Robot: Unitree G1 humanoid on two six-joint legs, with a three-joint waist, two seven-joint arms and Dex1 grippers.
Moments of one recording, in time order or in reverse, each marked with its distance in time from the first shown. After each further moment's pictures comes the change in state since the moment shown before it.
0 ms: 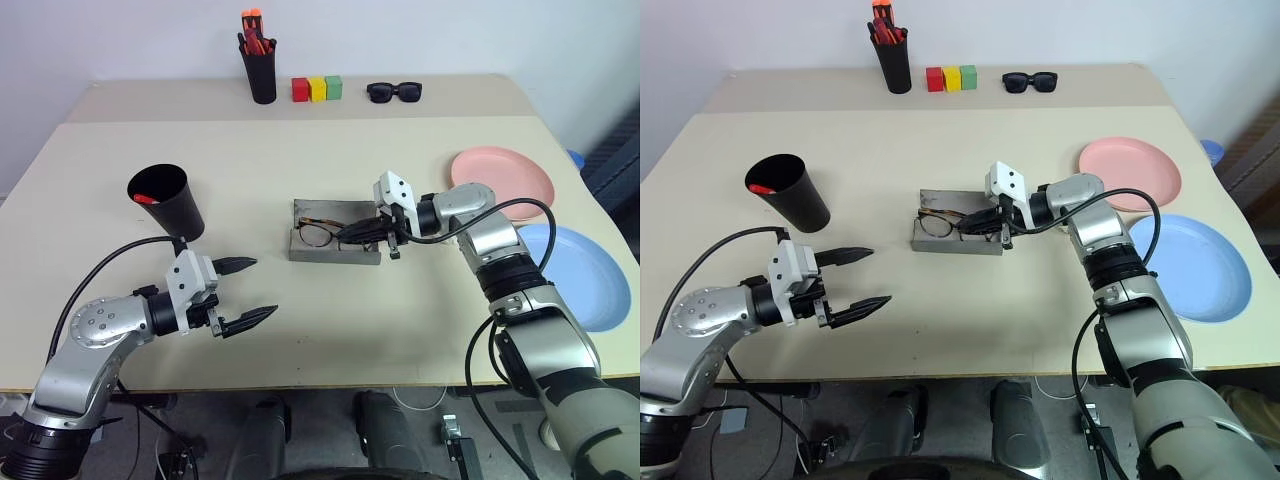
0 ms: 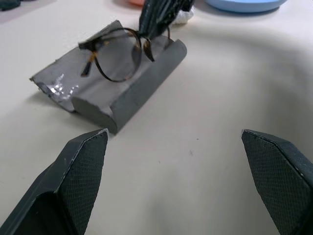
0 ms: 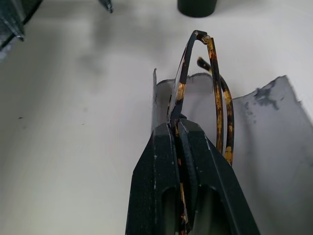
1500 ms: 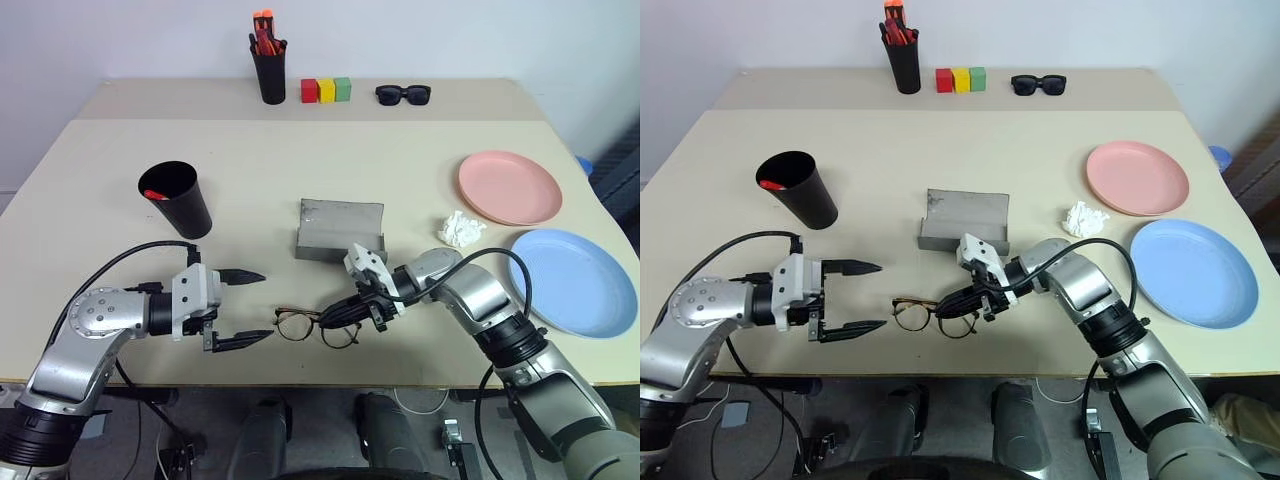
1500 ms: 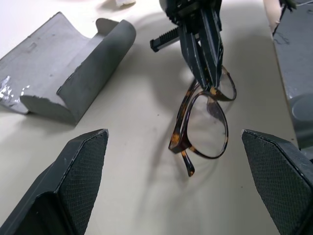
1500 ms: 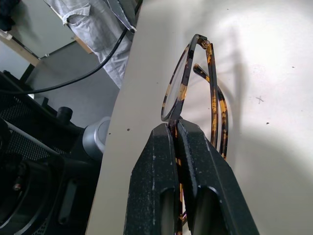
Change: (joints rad) left arm -0.056 0.074 -0.062 0.086 0.057 -0.131 -0.195; right arm 0.301 -0.052 0.176 -0.540 0.186 0.522 -0.066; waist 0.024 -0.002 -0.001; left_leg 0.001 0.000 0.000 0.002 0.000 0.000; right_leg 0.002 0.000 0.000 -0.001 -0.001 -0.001
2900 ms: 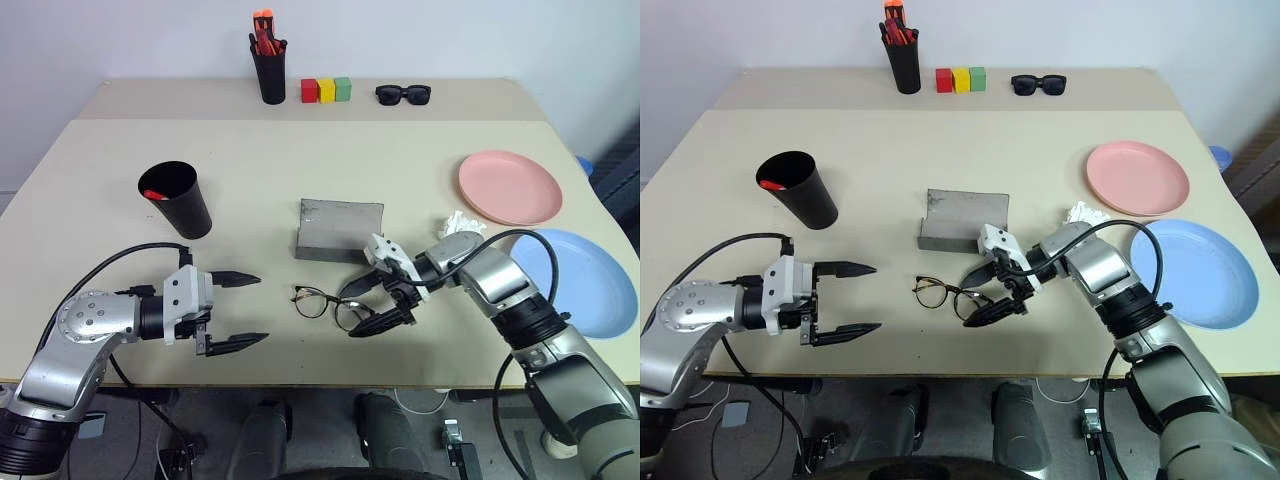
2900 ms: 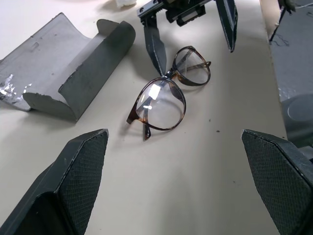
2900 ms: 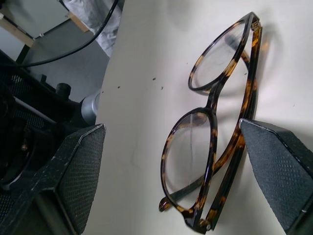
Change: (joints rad) left arm 0.036 0.024 0.036 -0.027 -0.032 0.012 -0.012; right arm -0.078 -0.094 0.015 0.105 -0.045 -0.015 0.147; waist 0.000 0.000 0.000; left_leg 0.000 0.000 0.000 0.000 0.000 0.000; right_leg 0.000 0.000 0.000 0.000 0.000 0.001
